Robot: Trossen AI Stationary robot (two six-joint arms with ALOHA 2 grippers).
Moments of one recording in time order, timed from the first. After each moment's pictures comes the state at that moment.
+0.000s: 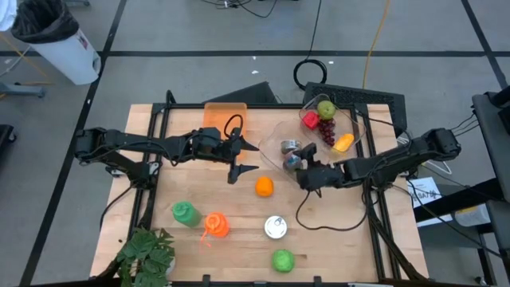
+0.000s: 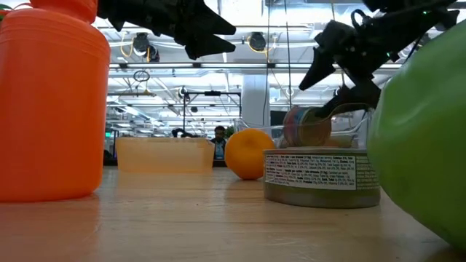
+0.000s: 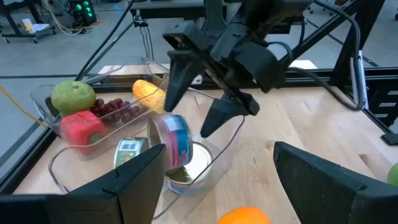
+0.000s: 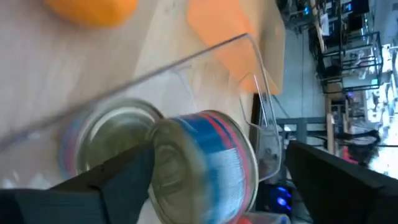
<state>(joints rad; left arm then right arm) 0.10 1.39 0.88 0.23 0.12 0.07 0.20 1.26 0.64 -0.15 0.71 -0.61</state>
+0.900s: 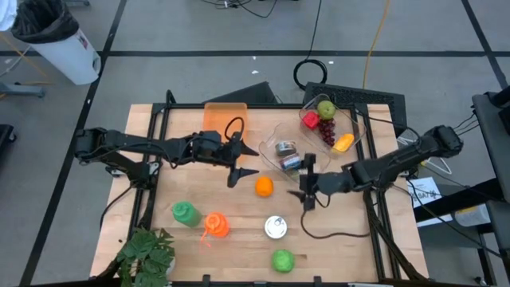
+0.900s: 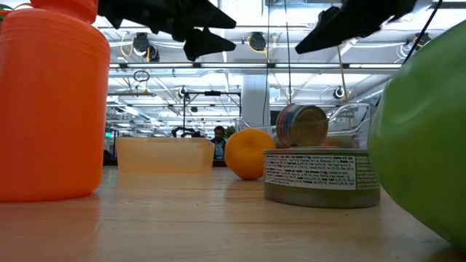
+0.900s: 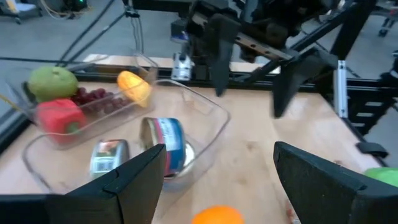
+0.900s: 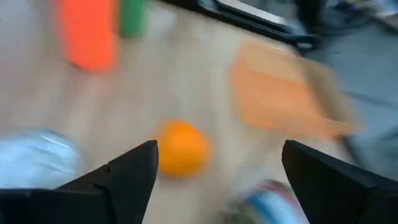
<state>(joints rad) 0.07 1.39 0.88 0.23 0.12 -0.03 0.34 1.20 0.78 -0.14 0.48 -0.06</state>
